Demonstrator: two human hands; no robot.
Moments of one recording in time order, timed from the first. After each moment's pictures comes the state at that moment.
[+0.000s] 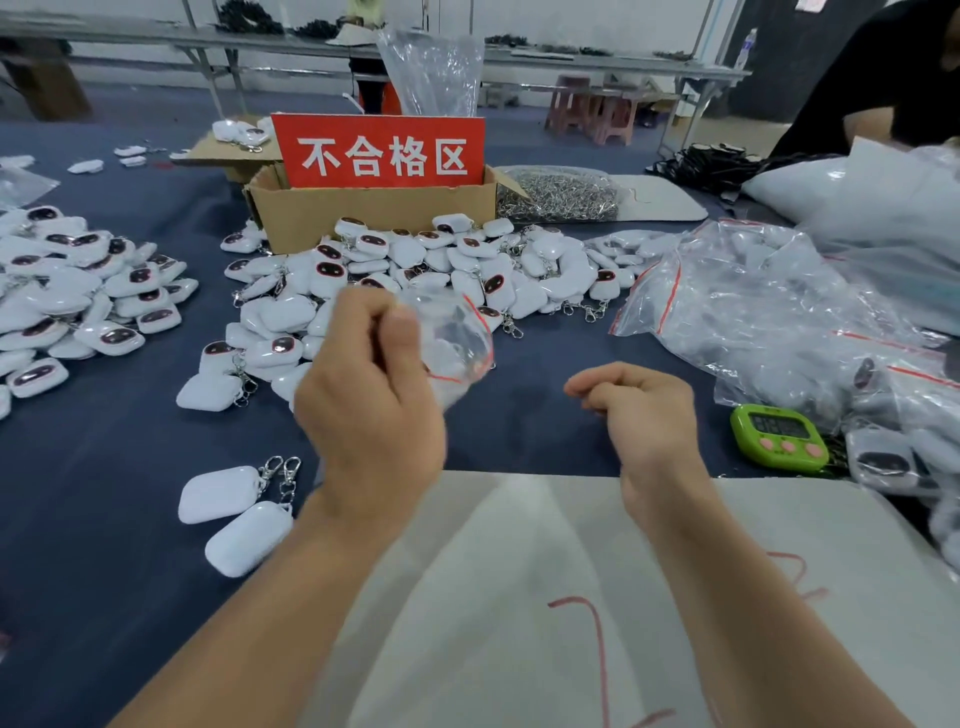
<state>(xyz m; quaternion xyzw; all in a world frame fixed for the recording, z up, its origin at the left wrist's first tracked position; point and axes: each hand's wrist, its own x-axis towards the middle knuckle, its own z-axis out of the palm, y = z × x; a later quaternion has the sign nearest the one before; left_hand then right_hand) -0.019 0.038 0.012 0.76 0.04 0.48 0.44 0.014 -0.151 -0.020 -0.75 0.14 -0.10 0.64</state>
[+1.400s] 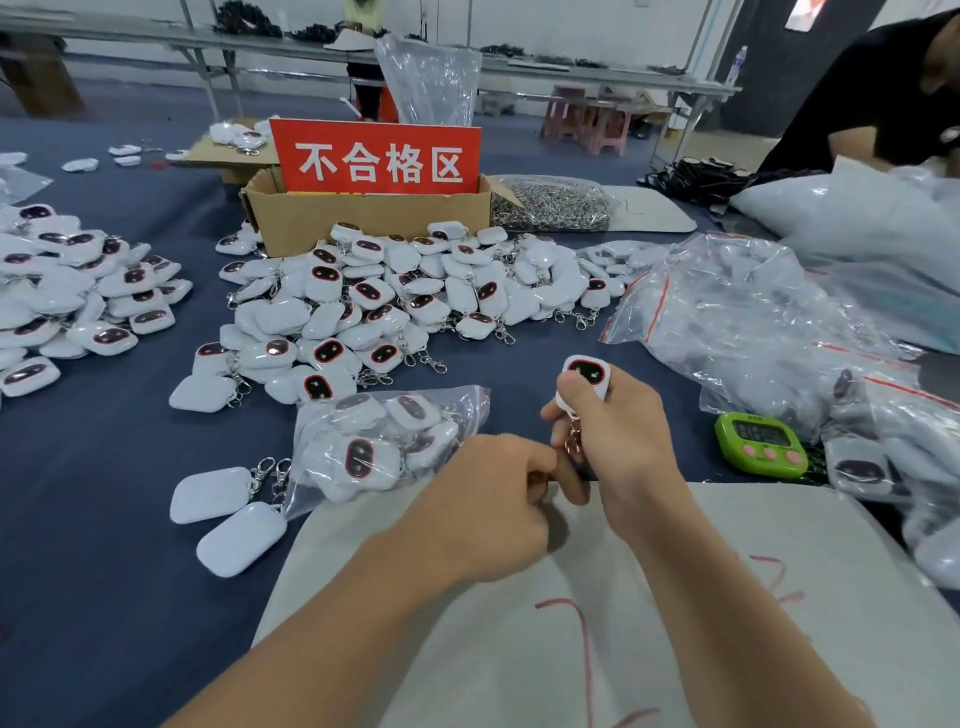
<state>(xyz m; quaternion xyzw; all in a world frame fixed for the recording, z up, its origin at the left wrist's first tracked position) -0.032 -0.001 -0.022 0.88 -0.22 -0.03 0.42 0.002 -0.142 -0.011 -0.74 0.12 -0.06 0.66</state>
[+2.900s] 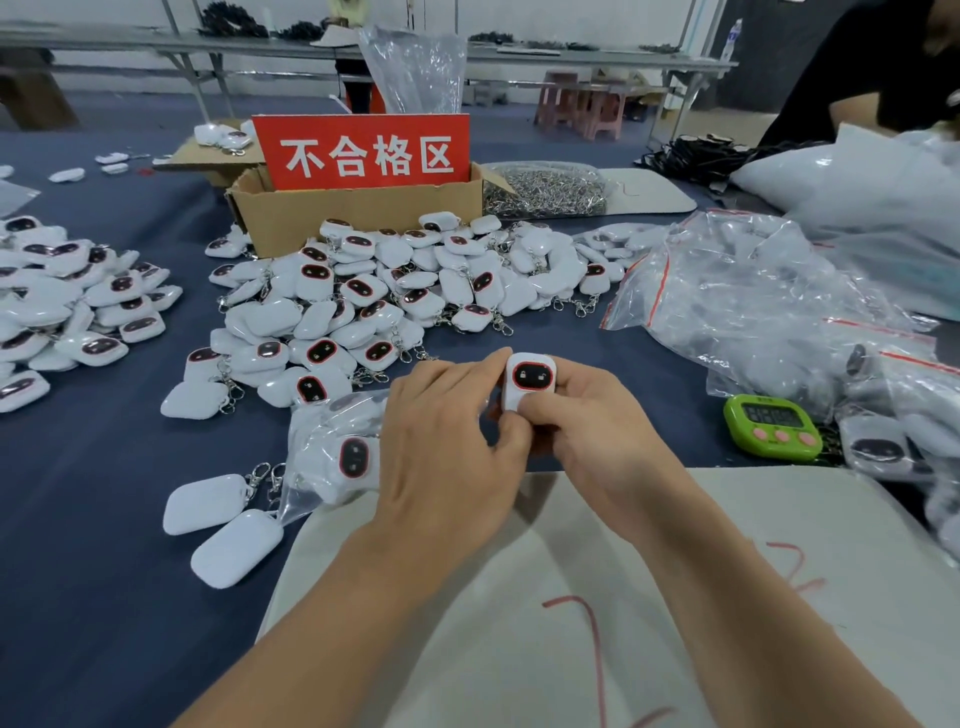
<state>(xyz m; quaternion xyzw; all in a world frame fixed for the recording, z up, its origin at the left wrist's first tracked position) -0.027 0.006 -0.009 0.90 -0.09 0.28 0.32 -0.010 -0.129 0.003 -0.67 -0.06 0.11 0.74</state>
